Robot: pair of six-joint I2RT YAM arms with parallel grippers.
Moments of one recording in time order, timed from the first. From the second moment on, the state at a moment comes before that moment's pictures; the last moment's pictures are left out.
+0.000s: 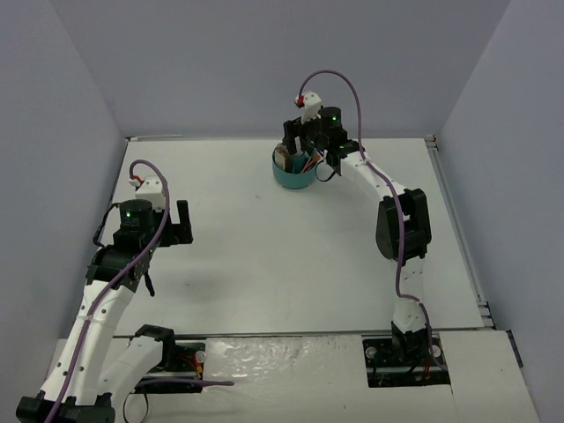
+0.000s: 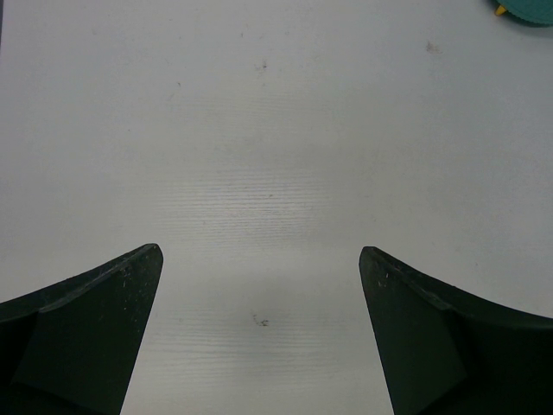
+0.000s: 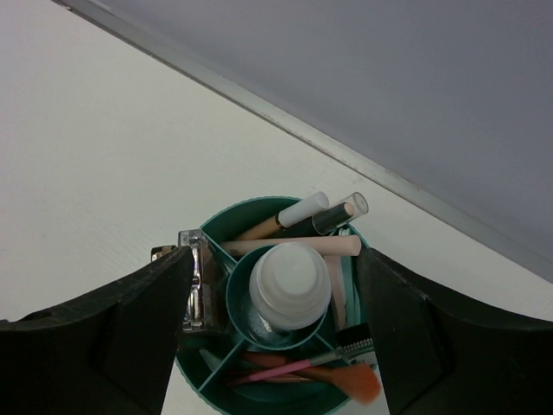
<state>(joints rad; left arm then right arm) -0.17 0.82 0.92 -0.67 -0.11 -0.14 0.37 2.18 1.86 0.00 -0.22 -0.08</state>
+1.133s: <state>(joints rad) -0.16 0.80 0.96 -0.67 -0.12 -0.14 0.34 0.66 0.91 -0.19 0.39 0.12</state>
